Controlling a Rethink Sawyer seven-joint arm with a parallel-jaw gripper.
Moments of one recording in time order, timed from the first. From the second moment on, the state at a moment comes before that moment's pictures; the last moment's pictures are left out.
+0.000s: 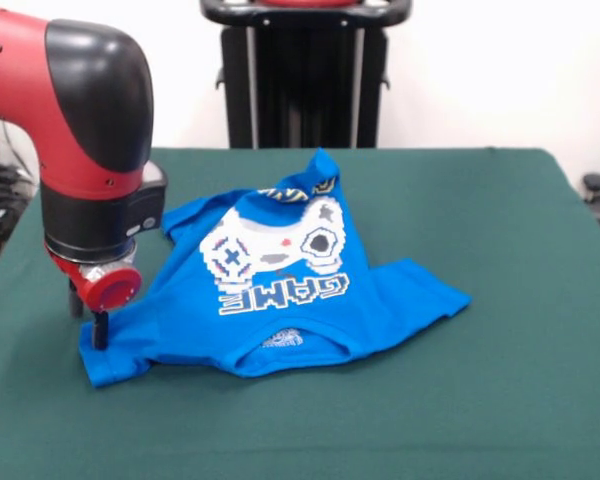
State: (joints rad) arm -0.49 -0.32 0.06 1.22 -0.44 0.59 2.52
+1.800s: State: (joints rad) arm -0.53 -0.43 0.09 1.39 -0.44 0.59 2.52
